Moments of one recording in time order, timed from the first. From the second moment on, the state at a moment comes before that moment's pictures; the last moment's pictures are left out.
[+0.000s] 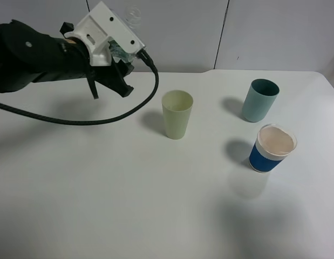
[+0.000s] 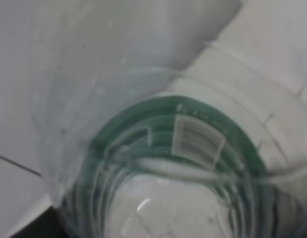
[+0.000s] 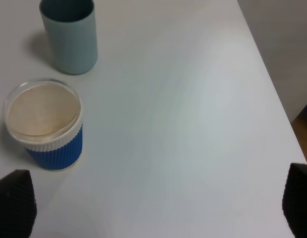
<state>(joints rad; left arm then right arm) -0.62 1.67 -0.90 -0.96 -0.45 1.46 -0.12 0.00 -0.51 -0.02 1.08 -0.13</state>
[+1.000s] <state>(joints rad) -0.40 1.33 -0.24 0.23 -0.73 -0.08 -0.12 0.00 -0.51 -0.02 1.08 -0.13</state>
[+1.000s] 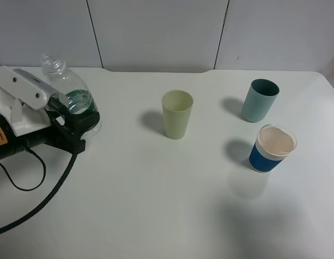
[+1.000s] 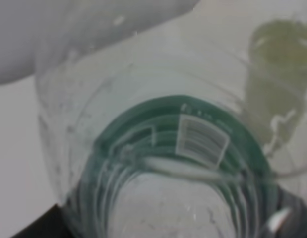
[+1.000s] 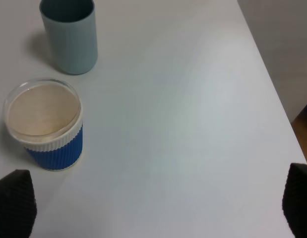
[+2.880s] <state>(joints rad) -0.11 2.00 -0.29 0.56 -1.25 -0.01 -0.12 0.00 -0.51 -0.02 1.08 -0.13</state>
